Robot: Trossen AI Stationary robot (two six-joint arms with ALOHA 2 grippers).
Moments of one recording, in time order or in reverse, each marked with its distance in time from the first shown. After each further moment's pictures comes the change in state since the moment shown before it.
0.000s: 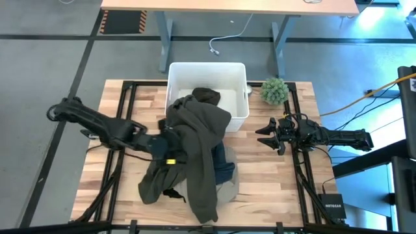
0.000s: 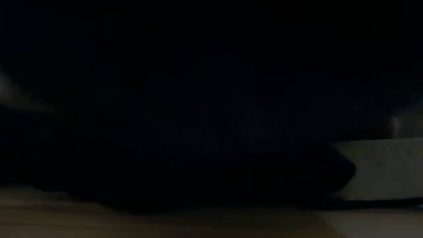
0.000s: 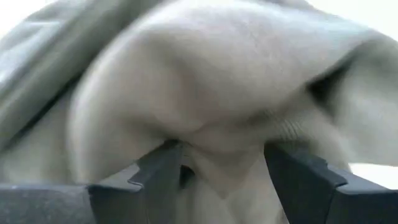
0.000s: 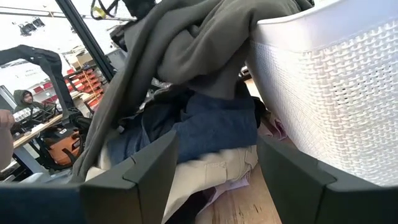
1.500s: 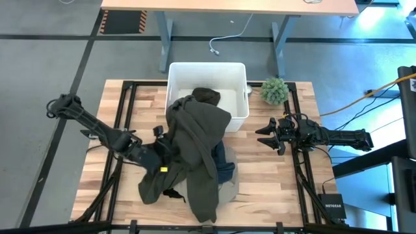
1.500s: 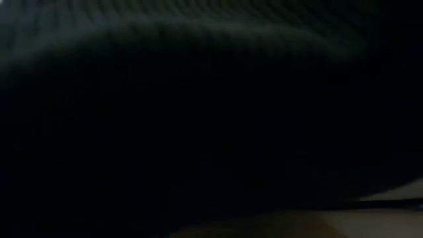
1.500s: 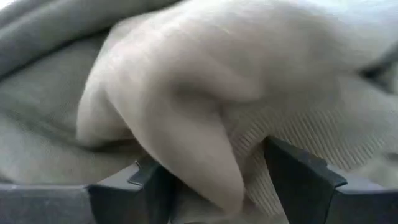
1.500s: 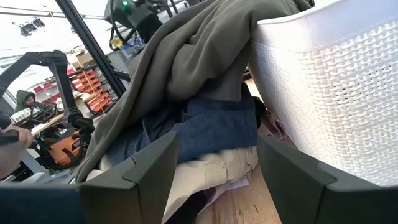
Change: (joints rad) left arm -0.099 -0.082 -0.390 0.423 -0.251 0.032; right arm 0.000 0.000 0.000 0.000 0.000 0.000
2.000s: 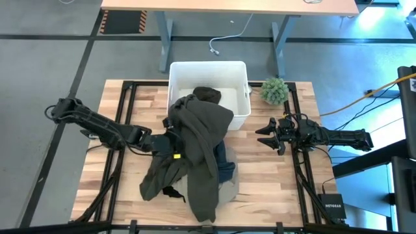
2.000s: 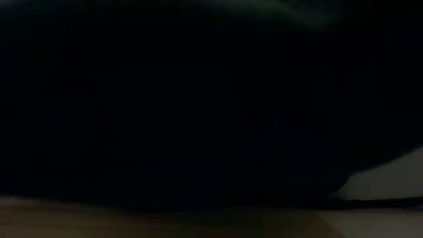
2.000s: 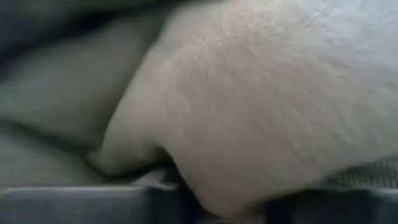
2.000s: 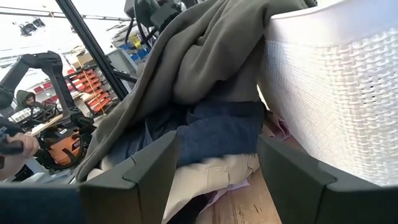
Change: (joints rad) left arm 0.211 0.077 -0.076 0.262 0.116 0.150; right arm 0.000 0.000 0.000 0.000 0.000 0.000
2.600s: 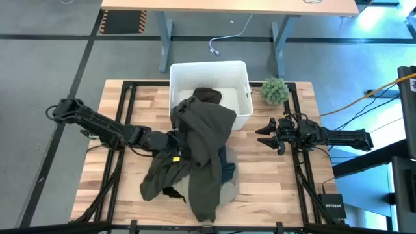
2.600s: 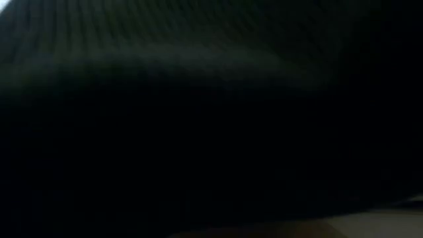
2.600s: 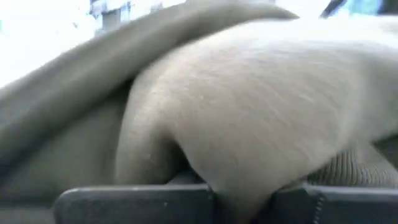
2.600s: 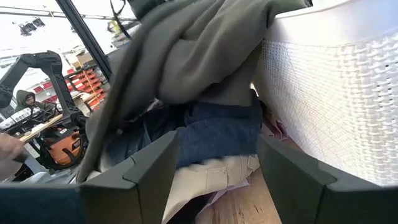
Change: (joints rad) left arm -0.005 0.006 0.010 0.307 0.147 0.185; right arm 0.000 0.000 0.000 0.000 0.000 0.000
